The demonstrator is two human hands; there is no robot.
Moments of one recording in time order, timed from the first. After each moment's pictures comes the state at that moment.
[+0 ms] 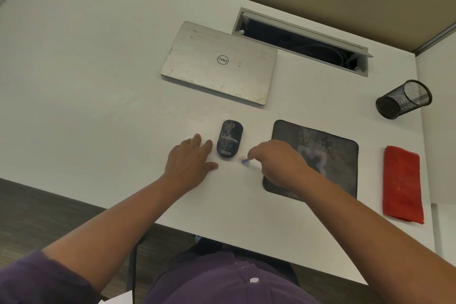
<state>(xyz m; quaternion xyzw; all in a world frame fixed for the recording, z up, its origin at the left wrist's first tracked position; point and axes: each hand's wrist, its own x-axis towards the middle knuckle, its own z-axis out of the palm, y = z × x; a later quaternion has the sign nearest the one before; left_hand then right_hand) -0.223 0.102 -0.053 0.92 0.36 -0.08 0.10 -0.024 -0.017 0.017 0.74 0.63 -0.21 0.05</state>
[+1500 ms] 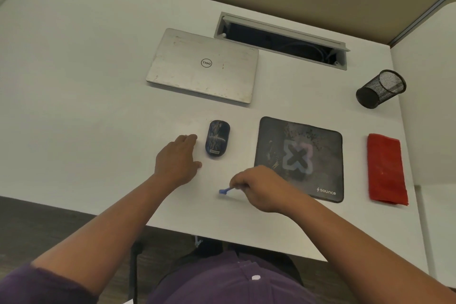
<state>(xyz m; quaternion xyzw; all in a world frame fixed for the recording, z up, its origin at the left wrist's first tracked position) -0.222 0.105 -0.049 0.88 0.42 -0.07 0.20 -0.061 -0.072 0.020 0.74 0.58 -0.34 -0.04</state>
